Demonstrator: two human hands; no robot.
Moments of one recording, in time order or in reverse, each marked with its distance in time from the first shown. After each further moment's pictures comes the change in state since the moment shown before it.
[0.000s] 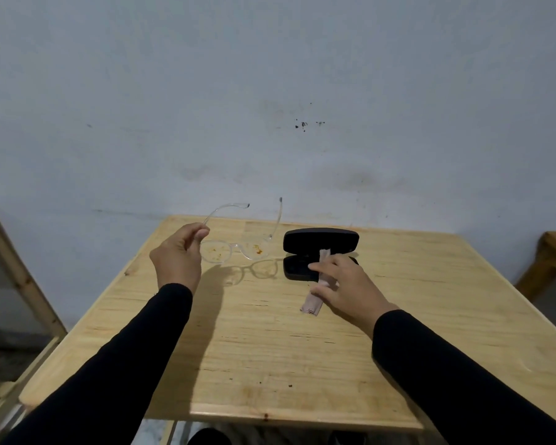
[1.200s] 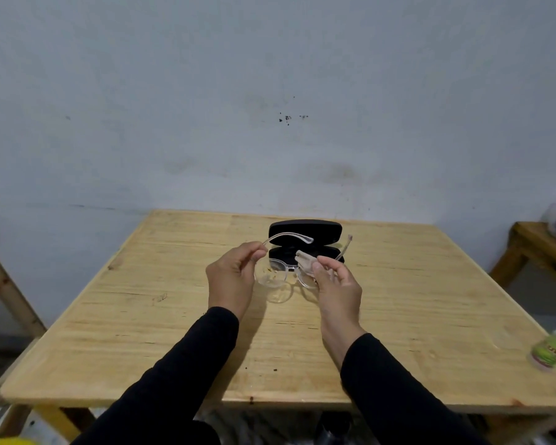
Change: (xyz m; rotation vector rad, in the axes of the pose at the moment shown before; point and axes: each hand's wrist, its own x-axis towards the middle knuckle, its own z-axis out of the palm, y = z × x) left_hand -0.076 0.017 0.054 -0.192 -0.198 0.187; right_hand -0.037 -0.061 0.014 1.148 0.568 0.612
